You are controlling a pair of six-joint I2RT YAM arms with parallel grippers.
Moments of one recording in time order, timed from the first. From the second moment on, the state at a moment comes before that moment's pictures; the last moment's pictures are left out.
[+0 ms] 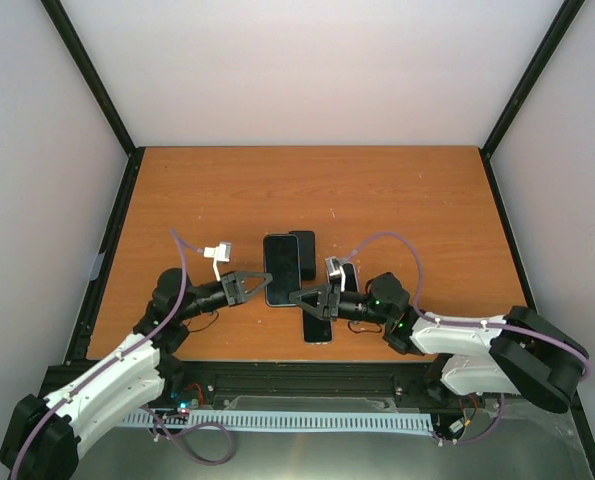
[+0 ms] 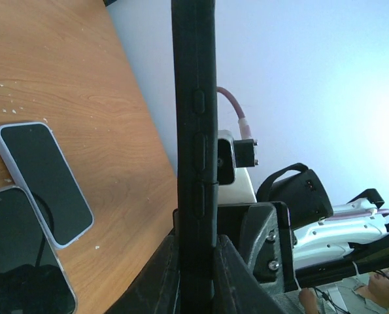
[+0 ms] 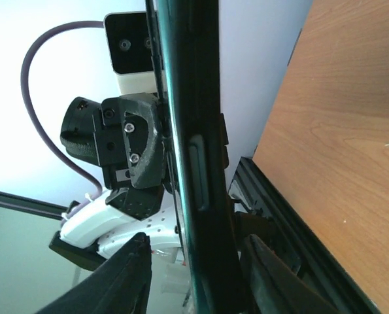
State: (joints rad) left arm -0.53 0.69 0.23 0.43 0.67 -1.09; right arm 0.91 1.21 0.29 0.91 -0.54 1.24
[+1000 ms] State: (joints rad) left arm -0.53 0.65 0.33 0.13 0.84 -0.78; right arm 0.91 0.89 0.38 0.47 -0.35 1.05
